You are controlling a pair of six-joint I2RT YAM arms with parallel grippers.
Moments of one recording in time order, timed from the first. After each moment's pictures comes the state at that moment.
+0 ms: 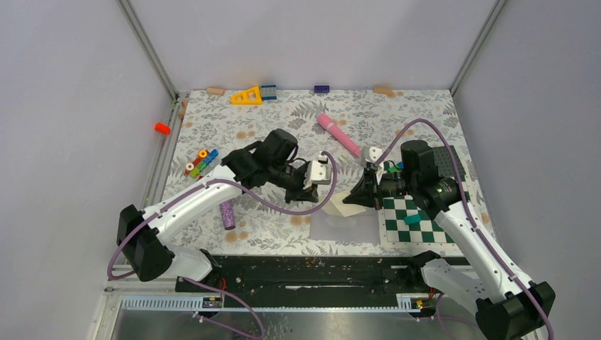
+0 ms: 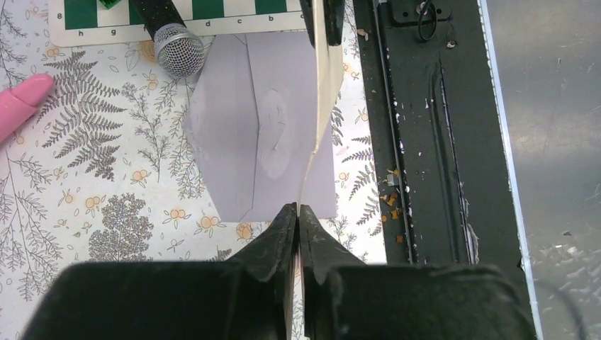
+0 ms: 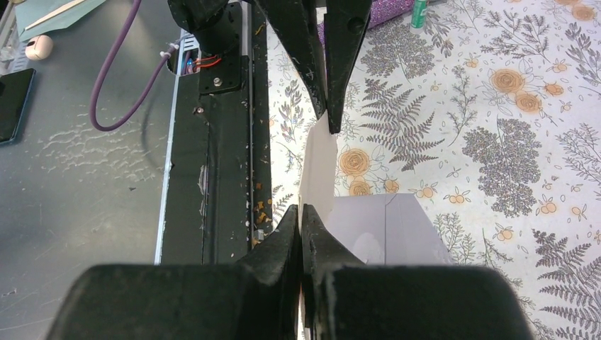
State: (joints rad) left arm -0.81 1.38 1.25 -0.69 0.70 0.58; right arm 0.39 0.94 0.88 -0.57 -1.07 -0.40
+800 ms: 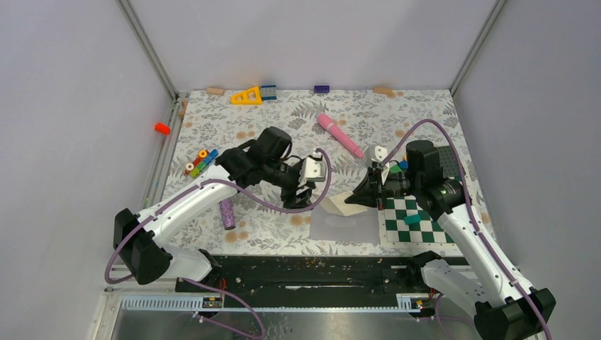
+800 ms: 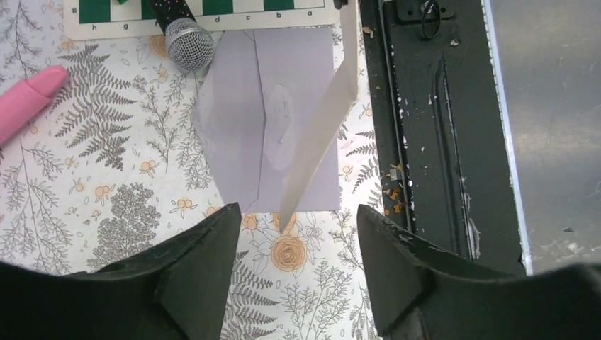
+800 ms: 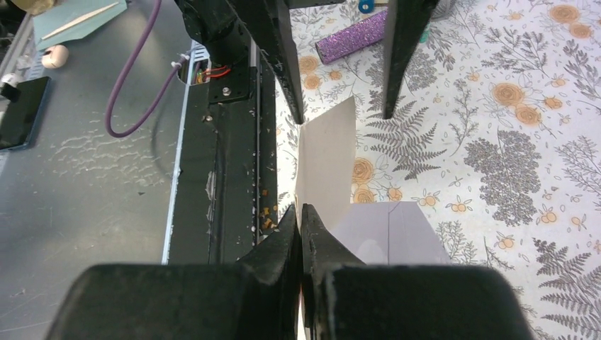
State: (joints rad) left arm -0.78 1.36 1.25 -0.72 0.71 0.61; right arm 0.36 0.91 0.88 -0.57 -1.12 -0.39
